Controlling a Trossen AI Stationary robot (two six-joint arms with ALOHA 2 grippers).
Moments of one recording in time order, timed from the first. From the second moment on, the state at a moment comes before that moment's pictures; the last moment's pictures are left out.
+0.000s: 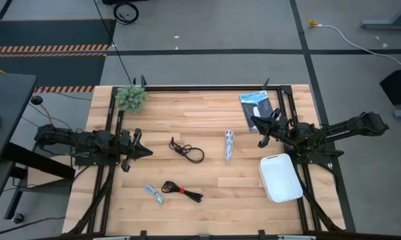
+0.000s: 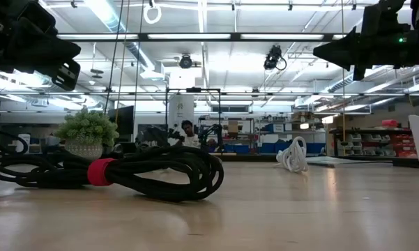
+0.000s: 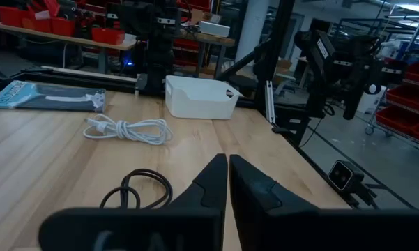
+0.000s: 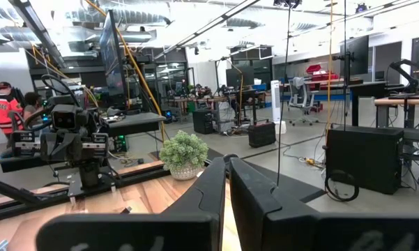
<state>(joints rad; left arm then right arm) -0.19 0.08 0.02 0.05 -0.03 -0.19 0.09 0.56 0.01 0.81 0.58 -0.05</state>
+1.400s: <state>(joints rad) -0.19 0.08 0.02 0.05 -0.03 -0.19 -0.06 0.61 0.53 0.11 0.50 0.04</state>
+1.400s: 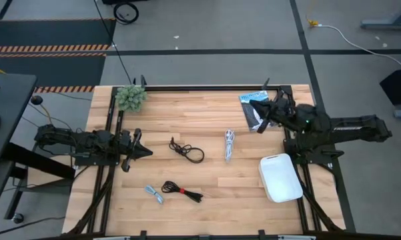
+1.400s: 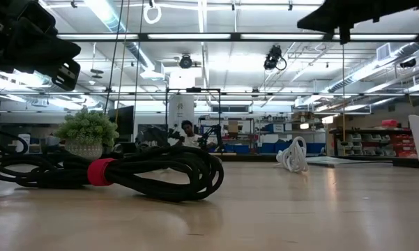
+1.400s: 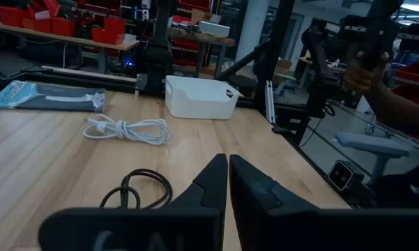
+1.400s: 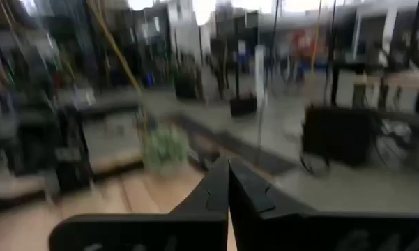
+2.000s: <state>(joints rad) -0.19 0.08 0.02 0.05 -0.03 -0.19 -0.05 1.07 0.61 -0.14 0.34 0.27</state>
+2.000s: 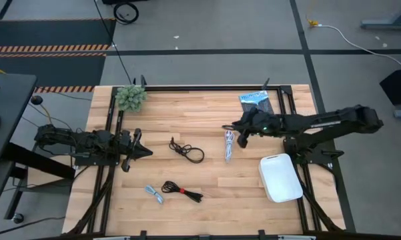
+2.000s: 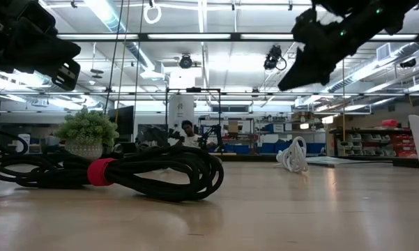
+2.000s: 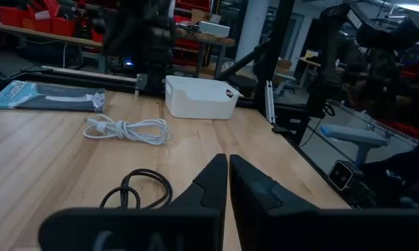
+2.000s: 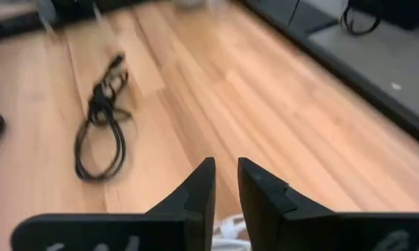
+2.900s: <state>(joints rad) -0.19 0.08 0.02 0.05 -0.03 -0.19 0.00 1.69 1.14 -0.90 0.20 -0.38</state>
